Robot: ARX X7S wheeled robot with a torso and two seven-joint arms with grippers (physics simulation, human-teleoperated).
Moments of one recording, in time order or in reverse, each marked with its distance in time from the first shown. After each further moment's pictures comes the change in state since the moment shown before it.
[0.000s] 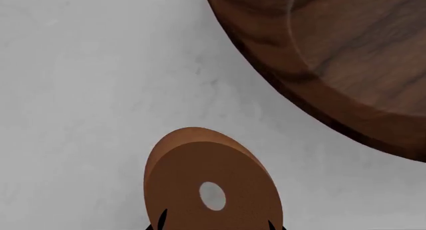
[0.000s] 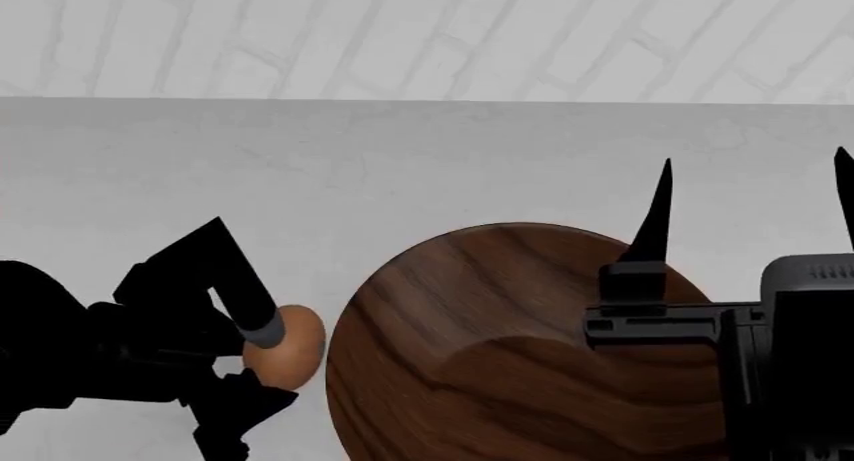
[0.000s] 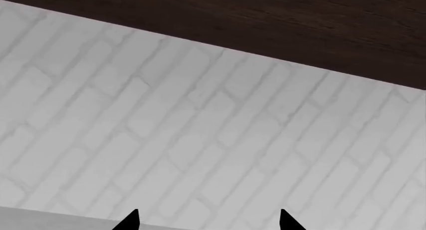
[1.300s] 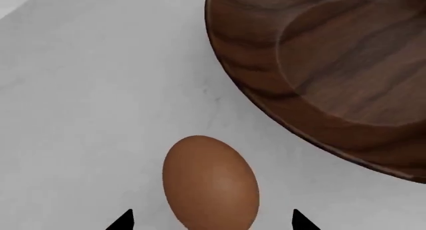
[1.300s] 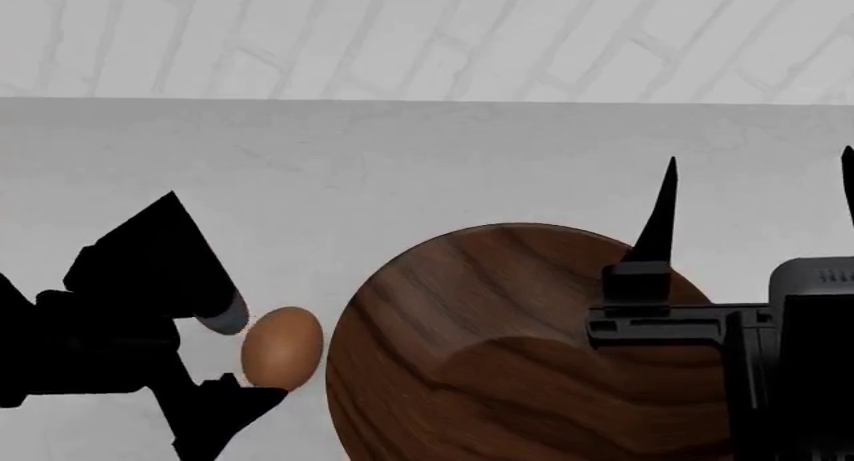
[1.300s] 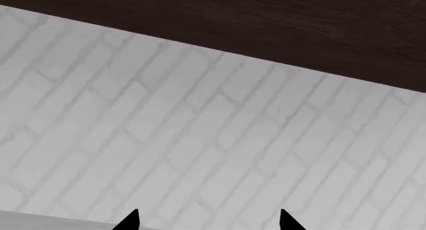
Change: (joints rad) left arm -0.002 -0.105 -0.093 0.220 -0.111 -0.104 -0.098; right arm -0.006 0.011 0.007 -0.019 0.020 0.003 0.015
